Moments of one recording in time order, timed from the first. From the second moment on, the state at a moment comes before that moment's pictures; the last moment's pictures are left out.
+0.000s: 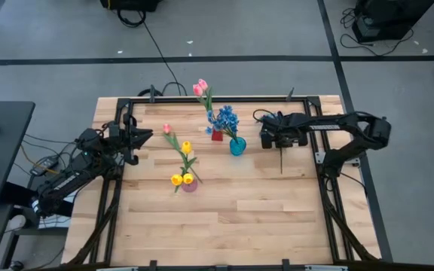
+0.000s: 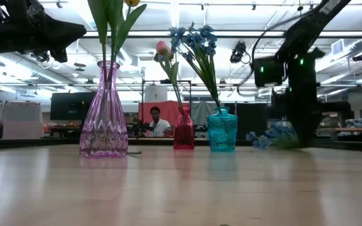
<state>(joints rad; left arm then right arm) 0.67 0.01 0.11 0.21 0.47 -0.17 -0.47 1.48 0.75 -0.82 0.15 1.09</state>
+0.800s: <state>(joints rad) 0.67 0.01 0.11 0.20 0.47 -0.16 0.03 1.23 0.64 0.35 1.02 0.54</state>
